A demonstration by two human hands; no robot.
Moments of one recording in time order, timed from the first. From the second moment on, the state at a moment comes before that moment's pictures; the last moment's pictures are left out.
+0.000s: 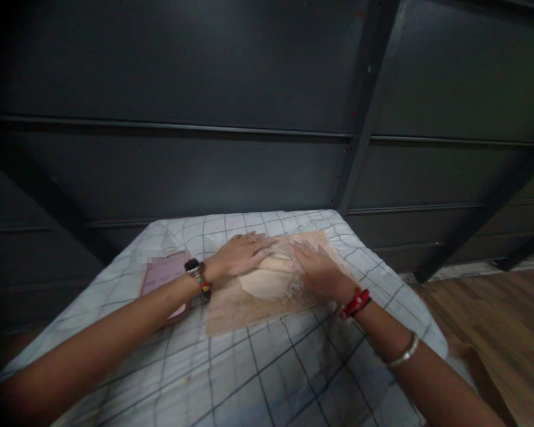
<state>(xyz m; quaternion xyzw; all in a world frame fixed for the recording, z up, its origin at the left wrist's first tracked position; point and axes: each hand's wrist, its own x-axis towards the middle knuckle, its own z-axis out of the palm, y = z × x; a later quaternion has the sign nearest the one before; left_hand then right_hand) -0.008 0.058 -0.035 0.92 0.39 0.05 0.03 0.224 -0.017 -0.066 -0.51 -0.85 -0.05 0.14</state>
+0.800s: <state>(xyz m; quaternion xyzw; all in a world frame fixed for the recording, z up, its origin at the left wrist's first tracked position) -0.001 0.054 -0.032 0.93 0.36 0.02 0.06 0.224 -0.015 -0.071 -0.49 -0.86 -0.05 0.14</state>
